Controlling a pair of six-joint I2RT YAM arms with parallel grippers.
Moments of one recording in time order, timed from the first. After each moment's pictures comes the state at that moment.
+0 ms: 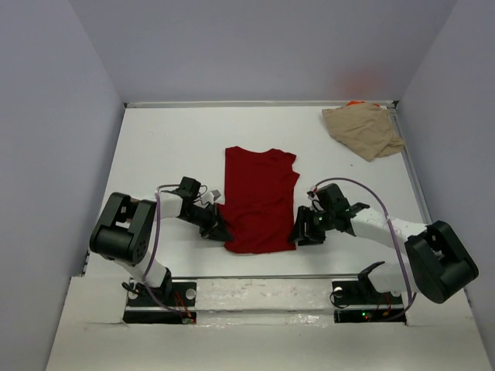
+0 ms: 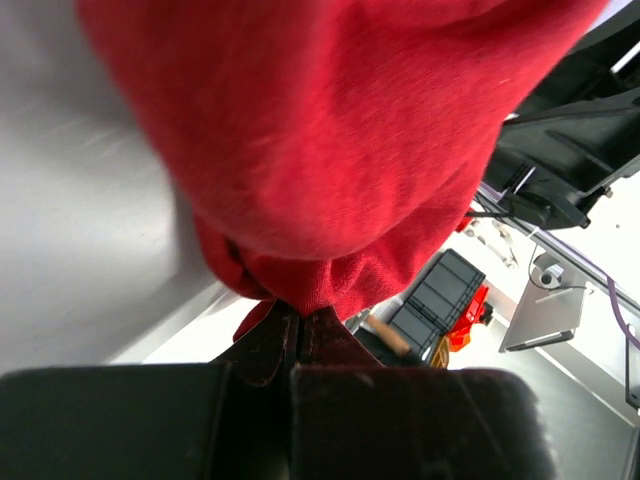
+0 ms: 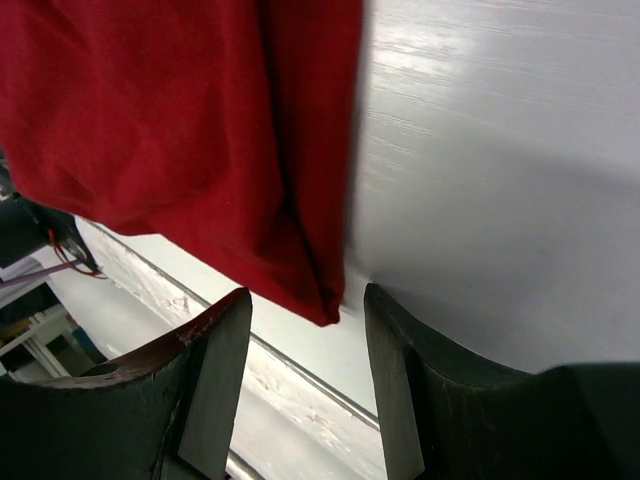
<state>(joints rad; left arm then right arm) -0.30 1.59 0.60 -0.36 0.89 -0.58 0.50 1.29 0.51 -0.28 -0.46 0.68</state>
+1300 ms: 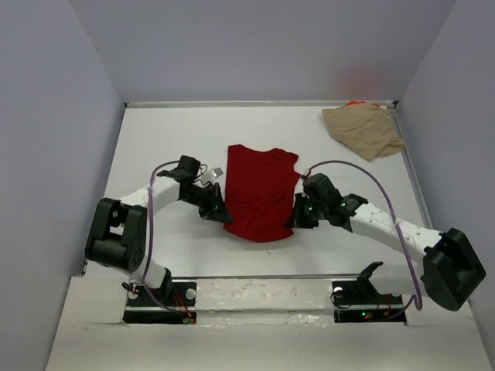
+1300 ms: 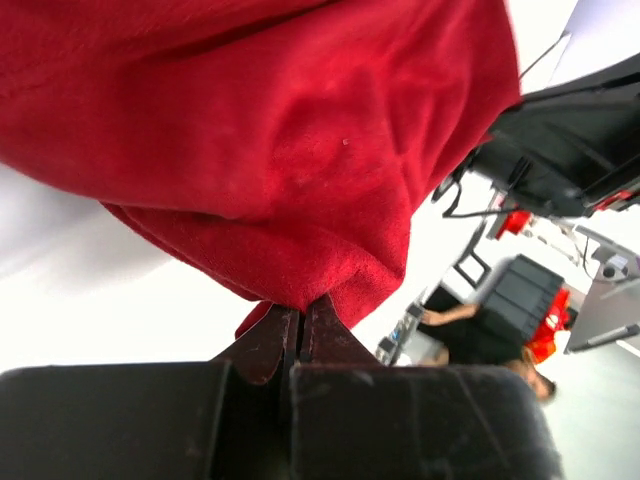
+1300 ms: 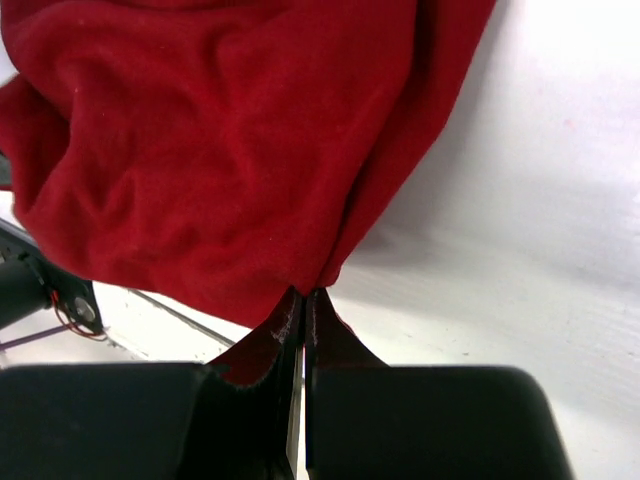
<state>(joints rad) -0.30 1.53 0.81 -0.58 0.83 -0.42 0.68 1.22 0.69 -0.38 -0.19 0.75</state>
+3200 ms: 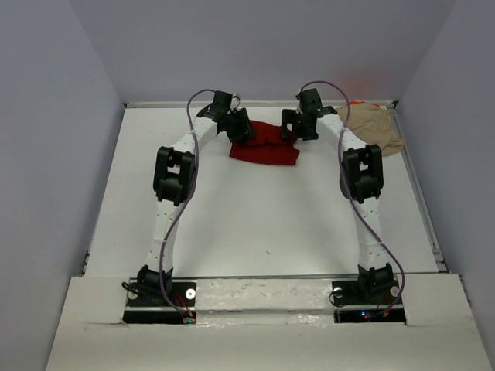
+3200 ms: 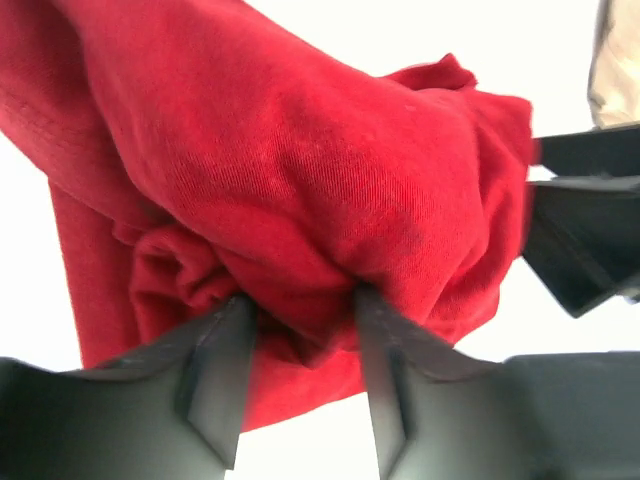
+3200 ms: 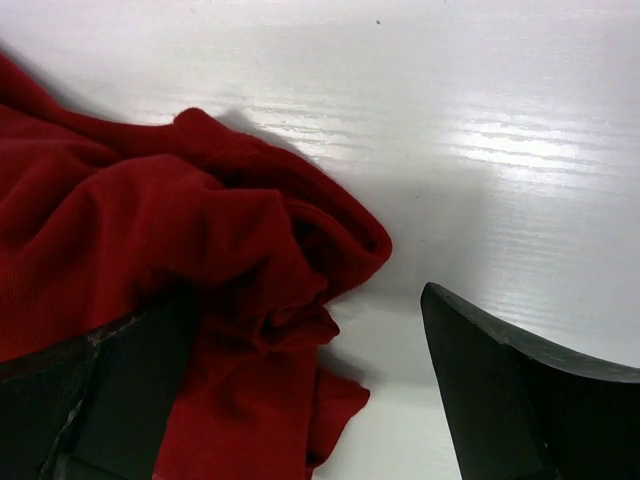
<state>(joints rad) -0.32 2.49 2.19 -0.52 0.42 -0.57 0.27 2.46 2.20 -0.64 -0.07 0.26</state>
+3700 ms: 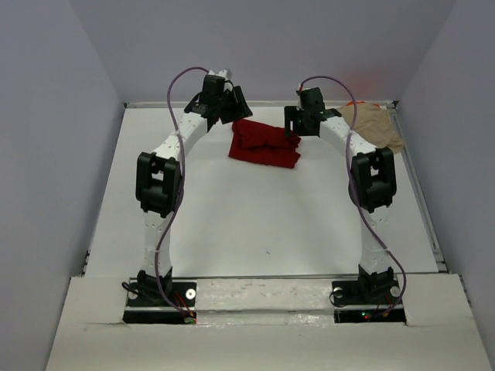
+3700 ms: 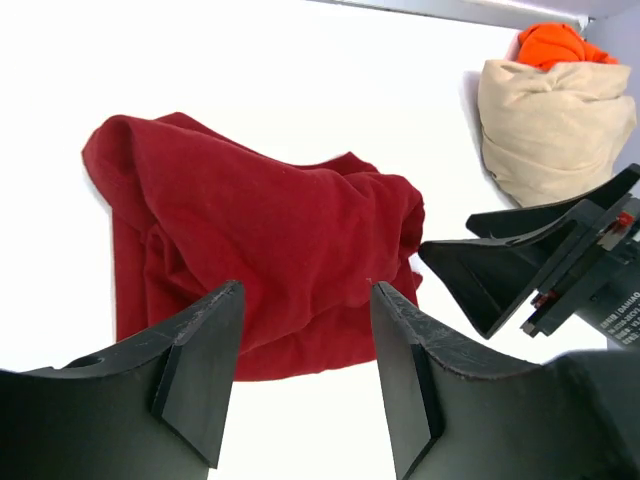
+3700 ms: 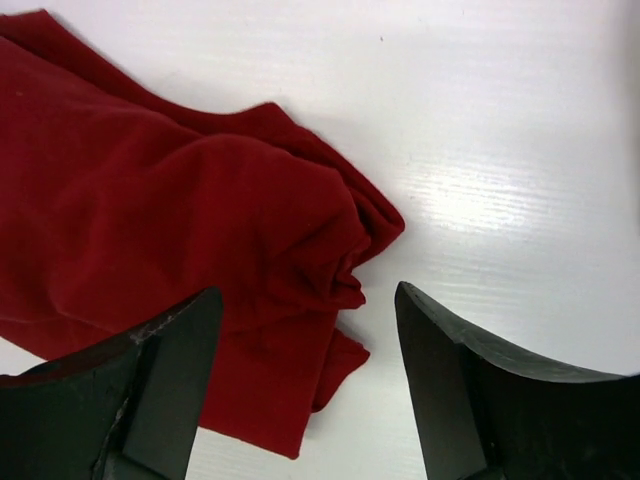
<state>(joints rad) -0.34 2.19 1.99 -0.37 0.25 -0.54 0.30 2.23 1.93 -0.50 0.05 0.22</state>
